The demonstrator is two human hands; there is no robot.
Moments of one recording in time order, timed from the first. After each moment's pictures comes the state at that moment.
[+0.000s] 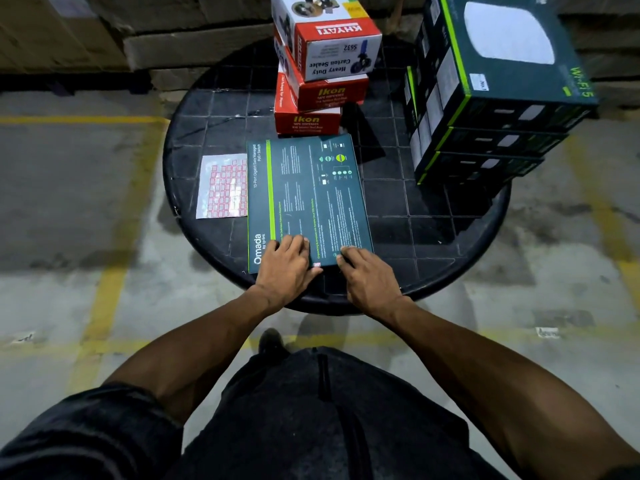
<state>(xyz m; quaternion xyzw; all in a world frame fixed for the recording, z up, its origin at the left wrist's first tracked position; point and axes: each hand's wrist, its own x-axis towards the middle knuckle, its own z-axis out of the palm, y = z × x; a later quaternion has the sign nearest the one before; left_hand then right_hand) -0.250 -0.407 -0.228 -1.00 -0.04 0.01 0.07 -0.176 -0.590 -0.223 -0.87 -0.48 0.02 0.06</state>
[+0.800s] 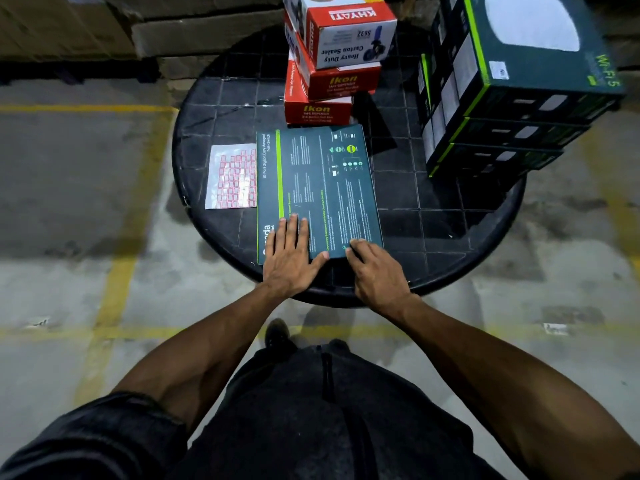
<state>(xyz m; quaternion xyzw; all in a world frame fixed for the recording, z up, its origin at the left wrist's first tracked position) -0.252 -0.411 -0.233 -0.96 -0.22 0.12 -0.13 -0.180 -0.589 -0.226 -0.88 -0.47 0.04 0.04</state>
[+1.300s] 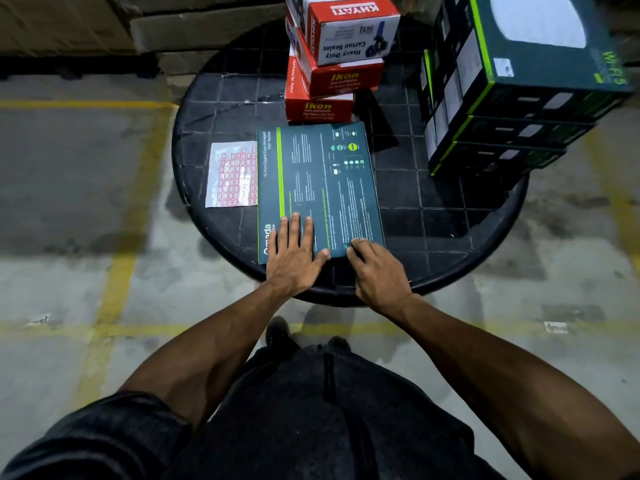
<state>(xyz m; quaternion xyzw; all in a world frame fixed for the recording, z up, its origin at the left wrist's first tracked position) -0.248 -0.413 -0.233 -0.95 -0.22 0.15 -0.14 -0.179 -0.589 -0.227 -0.88 -0.47 0.05 0.05</state>
